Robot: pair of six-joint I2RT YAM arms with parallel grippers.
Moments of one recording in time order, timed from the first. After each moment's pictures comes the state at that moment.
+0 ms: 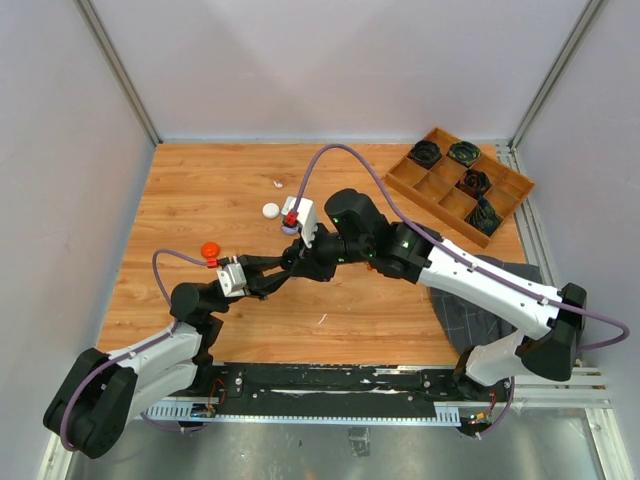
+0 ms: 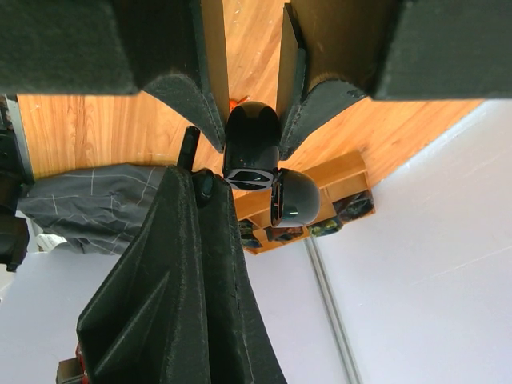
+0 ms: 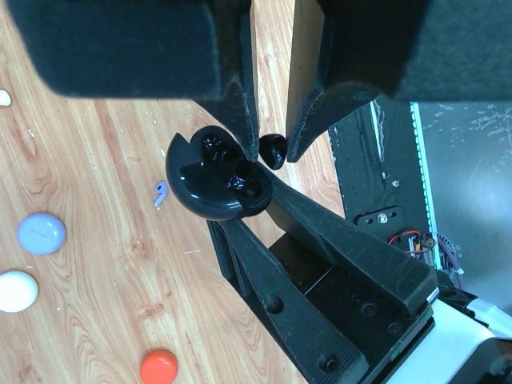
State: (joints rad) left arm -0.45 0.94 0.09 1.33 0.71 -0.09; right arm 1.04 1.42 1.41 -0.53 -0.30 -0.05
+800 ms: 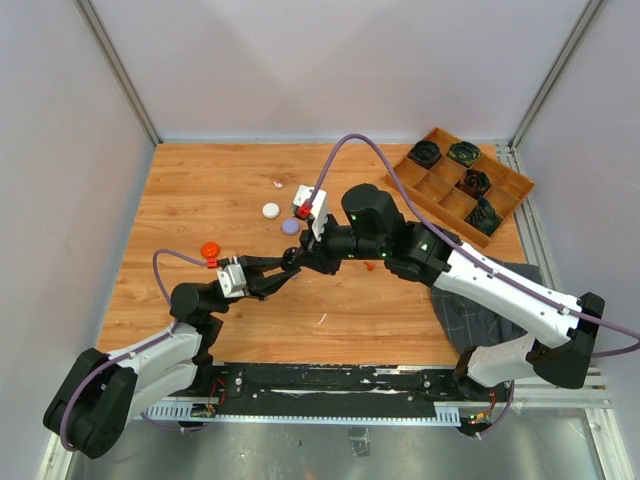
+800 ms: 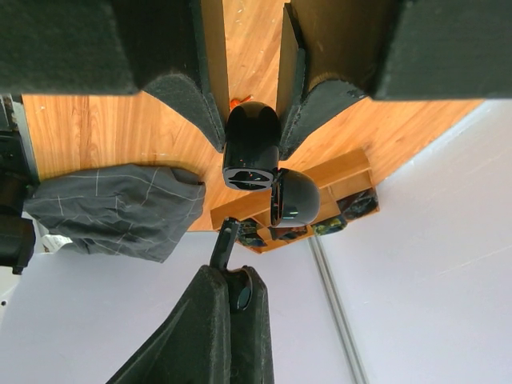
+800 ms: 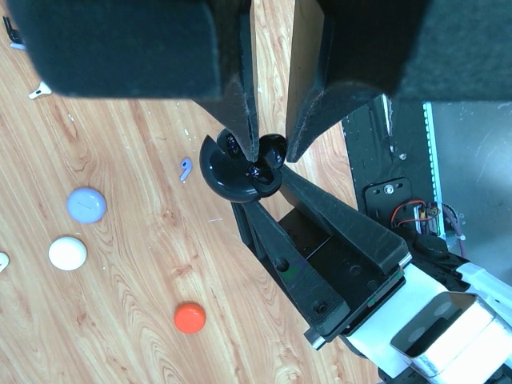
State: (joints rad) left arm -0.45 0.94 0.09 1.34 0.72 -0.09; right arm 1.04 1.34 1.41 -0.49 -0.27 -0.06
